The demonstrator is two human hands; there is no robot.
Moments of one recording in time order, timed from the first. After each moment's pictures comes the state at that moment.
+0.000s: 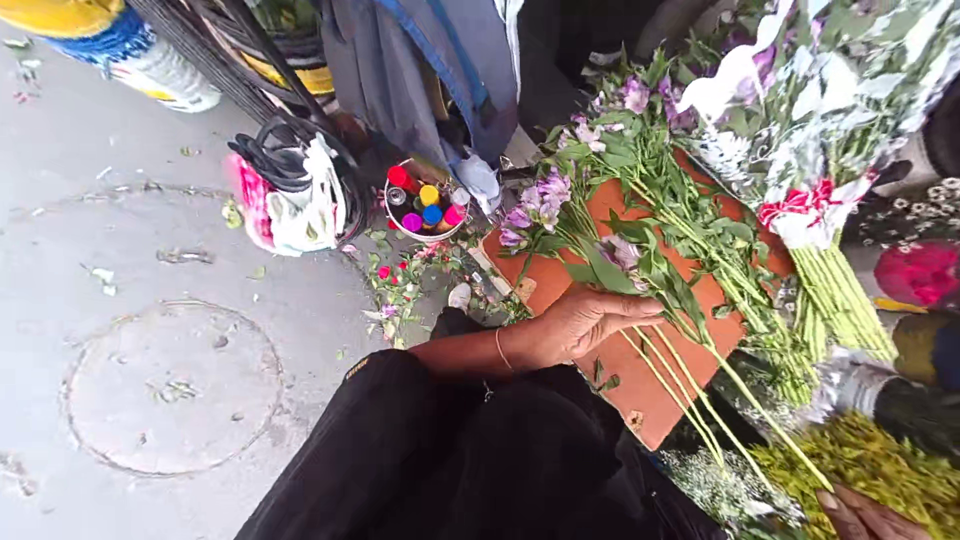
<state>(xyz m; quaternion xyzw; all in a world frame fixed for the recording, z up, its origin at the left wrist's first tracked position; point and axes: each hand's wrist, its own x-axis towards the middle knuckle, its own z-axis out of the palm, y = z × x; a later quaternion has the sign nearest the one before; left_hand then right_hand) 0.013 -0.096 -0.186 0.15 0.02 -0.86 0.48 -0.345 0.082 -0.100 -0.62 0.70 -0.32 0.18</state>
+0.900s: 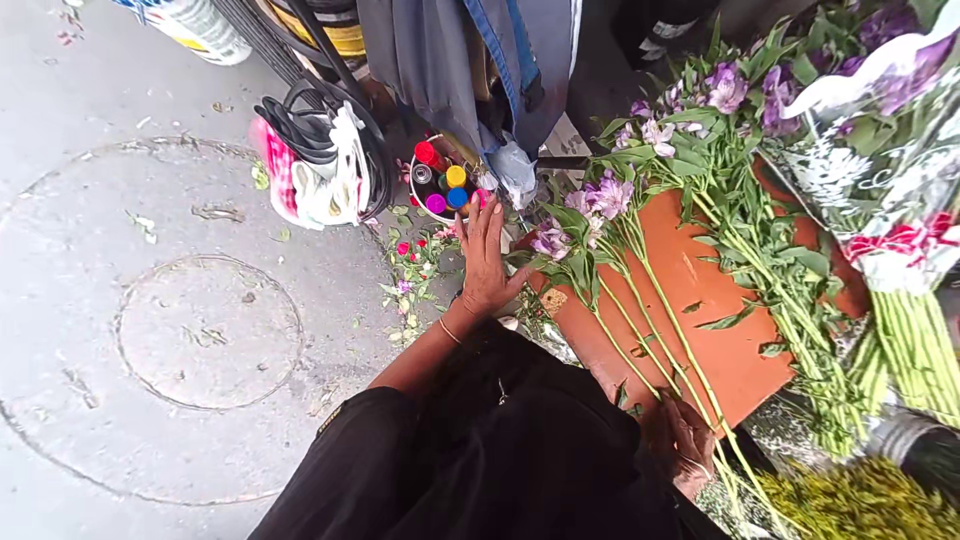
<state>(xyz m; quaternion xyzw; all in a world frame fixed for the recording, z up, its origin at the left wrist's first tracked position) 0.122 -0.095 -0.364 0.65 -0.59 -0.09 0.48 -0.264 0.052 -0.288 -0.72 0.66 -0.22 0.01</state>
